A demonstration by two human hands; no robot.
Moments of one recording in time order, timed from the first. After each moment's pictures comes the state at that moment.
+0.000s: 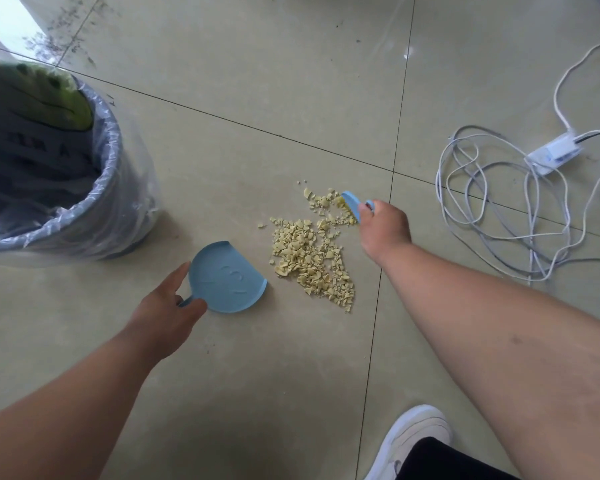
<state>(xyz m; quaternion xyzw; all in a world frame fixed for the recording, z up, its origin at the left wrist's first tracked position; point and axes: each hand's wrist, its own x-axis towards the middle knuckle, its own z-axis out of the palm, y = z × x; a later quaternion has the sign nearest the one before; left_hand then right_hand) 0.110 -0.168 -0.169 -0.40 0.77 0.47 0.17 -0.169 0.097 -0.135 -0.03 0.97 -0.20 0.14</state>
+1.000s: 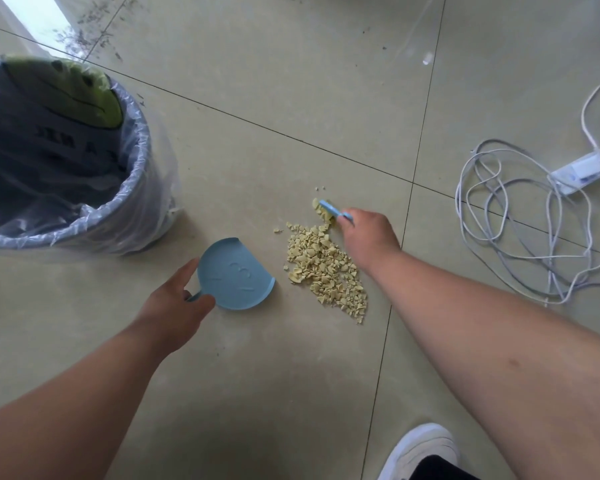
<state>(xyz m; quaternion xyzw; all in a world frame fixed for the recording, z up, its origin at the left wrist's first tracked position) 0.104 -0.182 -0.170 -0.42 0.75 0.48 0.16 -0.156 0.053 -0.142 -0.19 0.95 -0.17 0.19</state>
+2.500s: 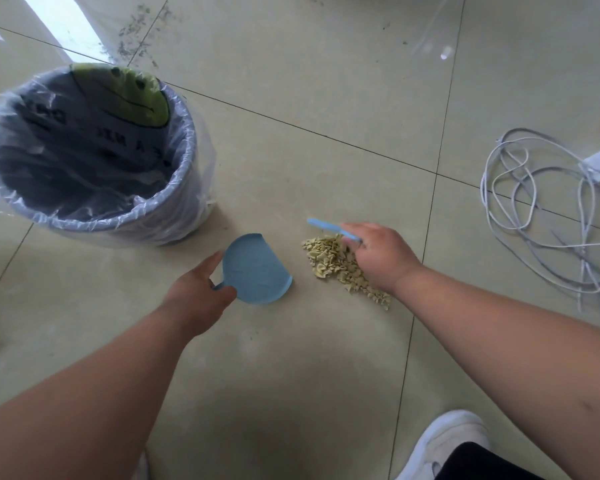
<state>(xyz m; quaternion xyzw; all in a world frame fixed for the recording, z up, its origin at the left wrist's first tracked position) 0.118 -0.203 -0.158 -0.39 0.79 0.43 0.17 -0.100 0.053 -0.135 -0.29 0.91 -0.21 0.21</state>
